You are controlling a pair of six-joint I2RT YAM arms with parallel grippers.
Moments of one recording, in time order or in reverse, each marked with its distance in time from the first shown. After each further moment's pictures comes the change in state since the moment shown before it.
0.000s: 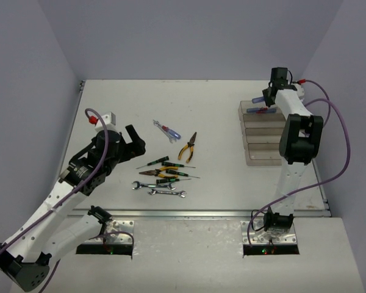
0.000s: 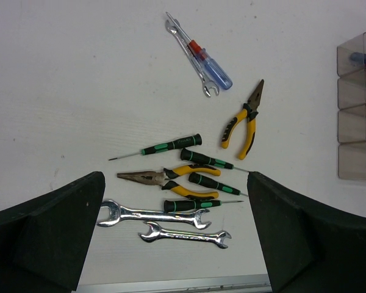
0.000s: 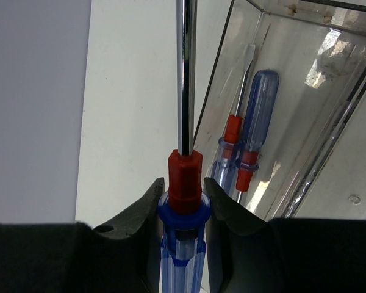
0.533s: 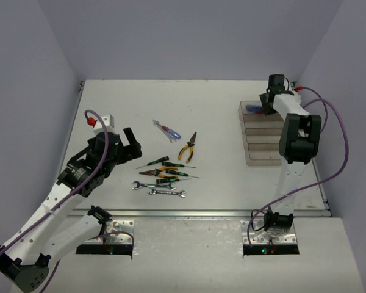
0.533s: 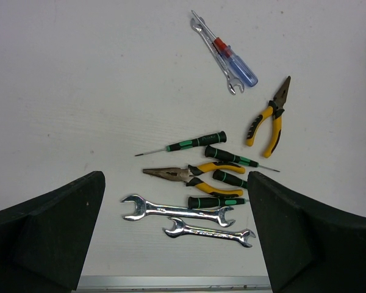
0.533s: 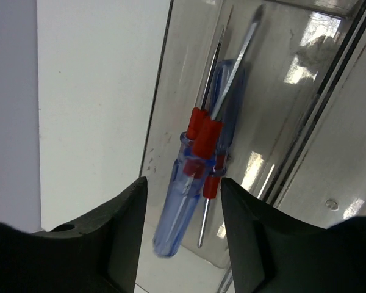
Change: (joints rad) left arm 0.000 -0.028 0.004 -0.065 -0.053 0.048; right arm -0.001 0.013 -0.092 0.047 -0.005 -0.001
